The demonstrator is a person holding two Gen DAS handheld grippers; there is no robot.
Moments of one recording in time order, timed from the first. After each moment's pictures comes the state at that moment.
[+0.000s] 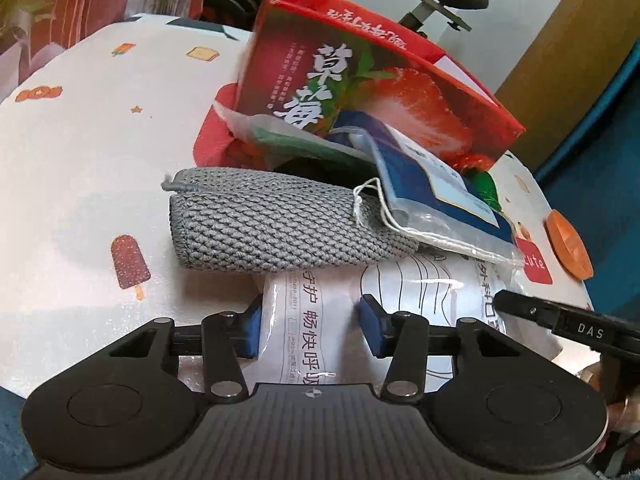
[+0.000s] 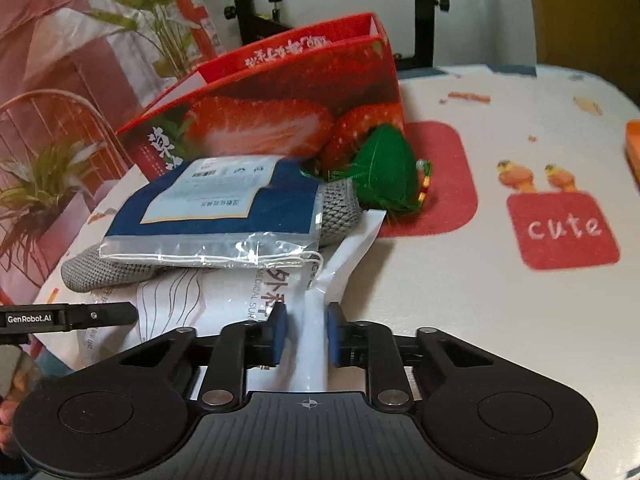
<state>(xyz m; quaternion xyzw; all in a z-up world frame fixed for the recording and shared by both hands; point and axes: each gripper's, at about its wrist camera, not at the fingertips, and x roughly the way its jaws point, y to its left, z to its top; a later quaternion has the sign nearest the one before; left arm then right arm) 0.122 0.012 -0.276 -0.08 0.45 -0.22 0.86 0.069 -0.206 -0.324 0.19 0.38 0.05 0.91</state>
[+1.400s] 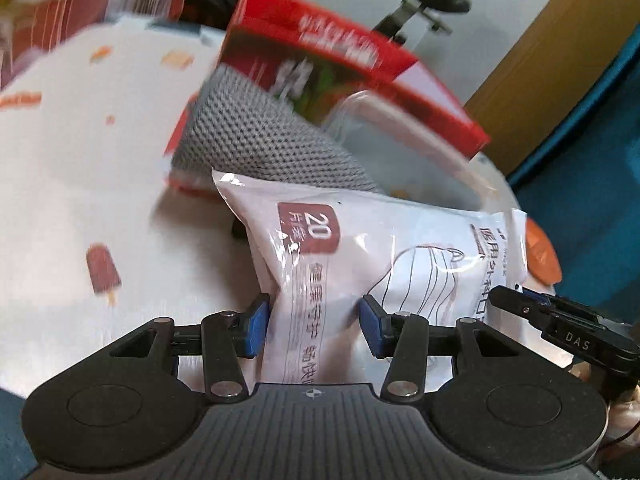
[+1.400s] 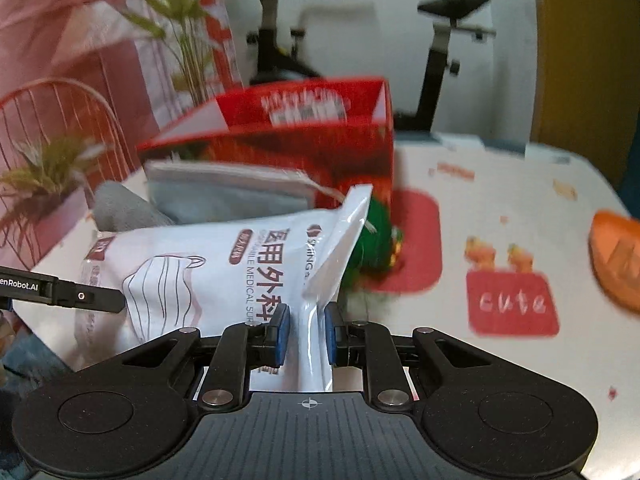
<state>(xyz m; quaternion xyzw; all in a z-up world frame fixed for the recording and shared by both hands) 0.119 0.008 -0.256 -0.10 0.46 -0.24 0.85 0.047 -0.207 -0.280 0.10 0.33 0.03 0.94</state>
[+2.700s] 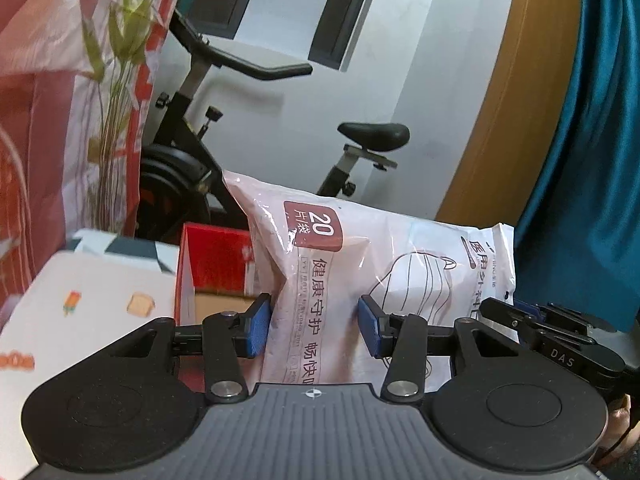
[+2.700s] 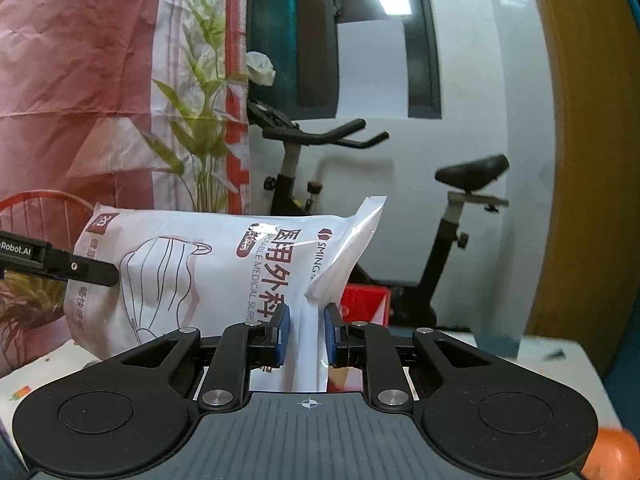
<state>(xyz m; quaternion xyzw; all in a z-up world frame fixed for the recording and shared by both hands) 0.172 -0.017 -0.115 -0.06 0.24 -0.27 0.93 0.108 -0.237 -0.170 0.03 0.13 0.03 0.99</state>
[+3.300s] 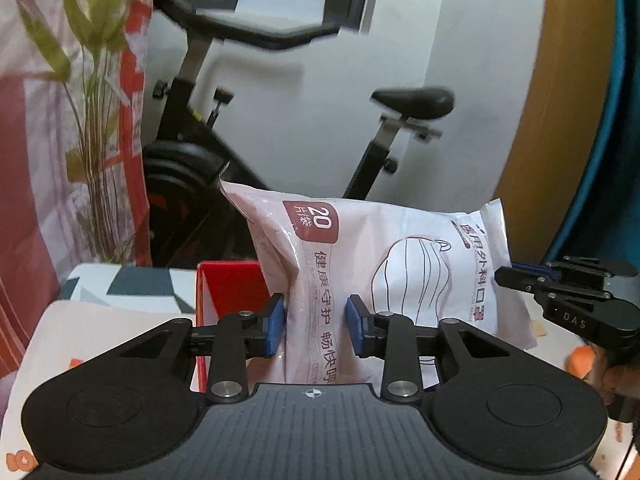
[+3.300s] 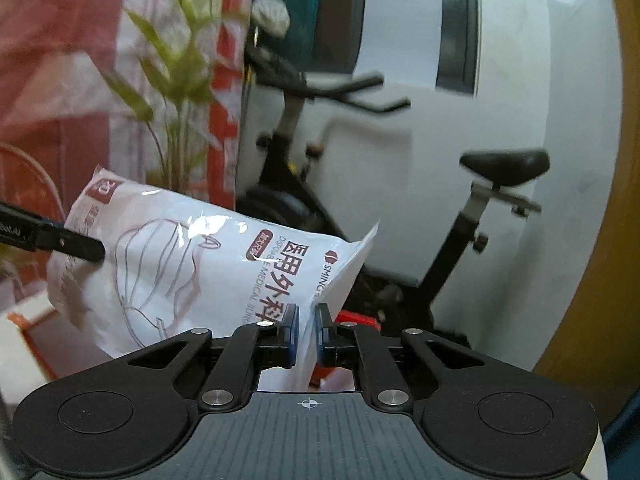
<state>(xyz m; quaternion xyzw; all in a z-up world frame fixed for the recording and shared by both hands) 0.312 -0.051 -0.142 0.01 0.29 -0.24 0.93 0.281 -0.266 -0.178 -0.04 0.19 0.05 0.98</state>
